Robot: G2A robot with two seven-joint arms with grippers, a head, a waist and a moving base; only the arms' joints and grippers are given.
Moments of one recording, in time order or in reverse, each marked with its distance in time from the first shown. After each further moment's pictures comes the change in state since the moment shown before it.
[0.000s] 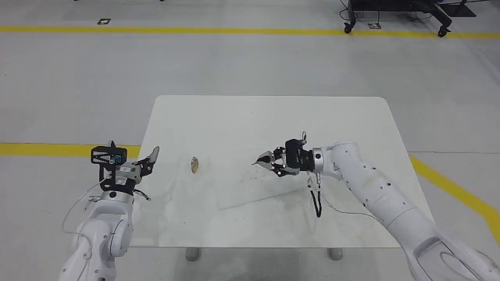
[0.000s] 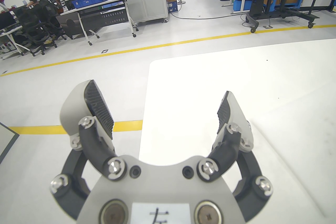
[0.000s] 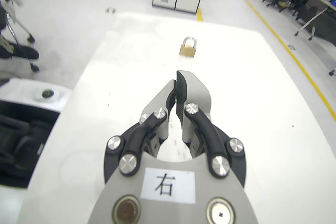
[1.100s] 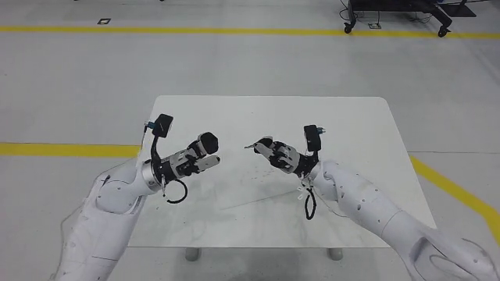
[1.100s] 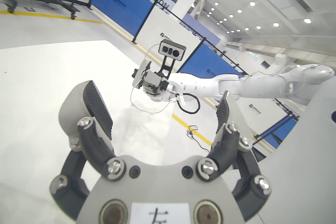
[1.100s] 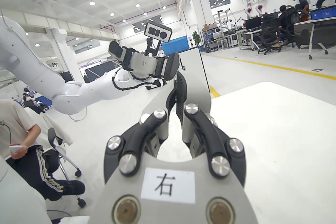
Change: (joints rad) left arm -0.440 0.038 0.276 0.257 -1.456 -0.832 -0.835; right arm 0.059 0.003 -0.353 0.024 0.809 0.000 -0.055
